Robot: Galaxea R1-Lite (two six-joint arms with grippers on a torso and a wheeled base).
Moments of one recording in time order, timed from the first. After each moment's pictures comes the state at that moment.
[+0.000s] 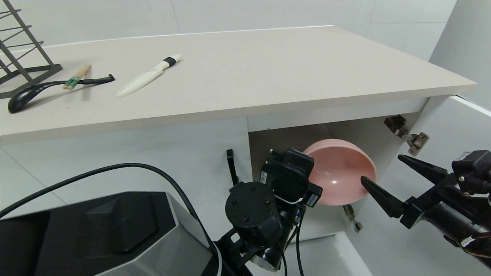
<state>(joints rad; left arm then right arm) -0.98 2.22 -0.90 -1.57 0.49 0.30 0.43 1.56 -0.11 -1.57 0.02 -0.17</state>
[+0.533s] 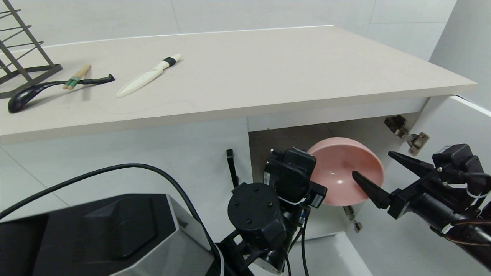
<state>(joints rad) -0.99 2.22 -0.91 -1.57 0.49 0.26 0.43 1.63 -0.17 -1.57 0.02 -0.17</state>
